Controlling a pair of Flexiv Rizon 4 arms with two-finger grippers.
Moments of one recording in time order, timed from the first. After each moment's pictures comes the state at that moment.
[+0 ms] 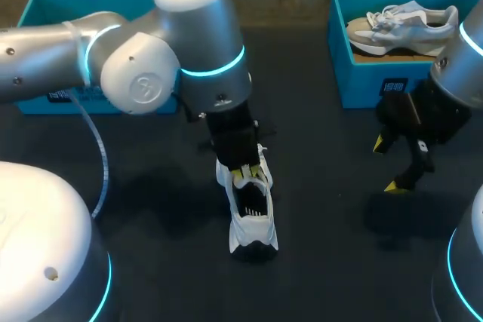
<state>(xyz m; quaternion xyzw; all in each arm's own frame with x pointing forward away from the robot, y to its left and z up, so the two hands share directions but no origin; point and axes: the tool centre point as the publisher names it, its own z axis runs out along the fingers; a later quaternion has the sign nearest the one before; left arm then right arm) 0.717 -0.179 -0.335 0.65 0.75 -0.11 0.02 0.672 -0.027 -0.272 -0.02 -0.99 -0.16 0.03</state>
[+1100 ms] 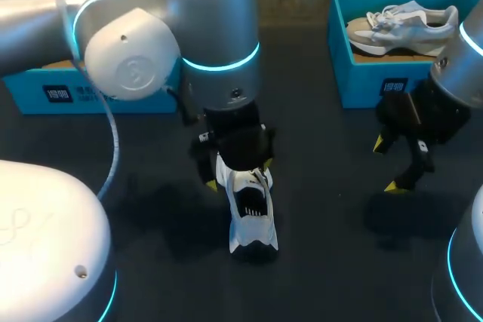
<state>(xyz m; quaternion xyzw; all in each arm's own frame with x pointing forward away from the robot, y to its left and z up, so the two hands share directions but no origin) 0.667 -0.162 -0.262 0.55 0.84 -0.05 -0.01 0.672 -0.027 -0.272 -0.02 -0.99 -0.16 0.03</state>
